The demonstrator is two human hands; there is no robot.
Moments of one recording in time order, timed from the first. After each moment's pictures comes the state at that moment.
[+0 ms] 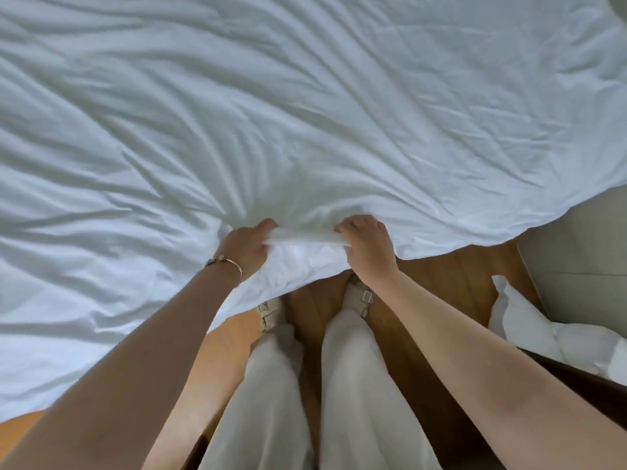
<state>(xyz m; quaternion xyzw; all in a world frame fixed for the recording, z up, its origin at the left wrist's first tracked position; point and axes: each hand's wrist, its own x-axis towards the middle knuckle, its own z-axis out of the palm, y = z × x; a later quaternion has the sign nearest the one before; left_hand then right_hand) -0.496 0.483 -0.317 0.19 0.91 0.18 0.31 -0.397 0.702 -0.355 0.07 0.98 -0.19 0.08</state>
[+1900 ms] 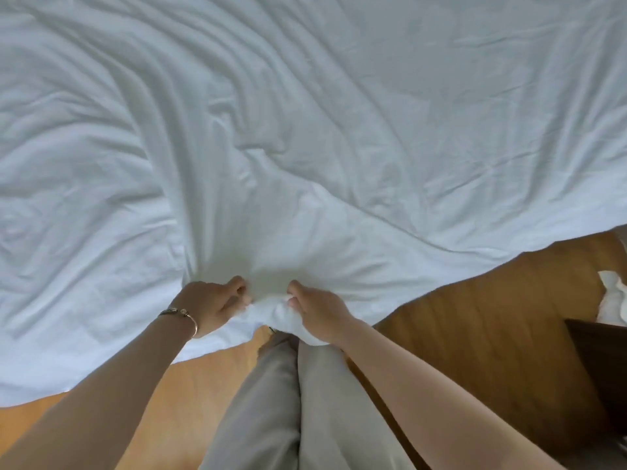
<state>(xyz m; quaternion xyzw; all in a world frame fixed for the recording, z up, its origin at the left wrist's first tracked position) -0.477 -0.070 -0.302 0.29 0.89 0.03 0.35 -0.393 0.156 -0.325 -0.01 0.89 -0.33 0.32</state>
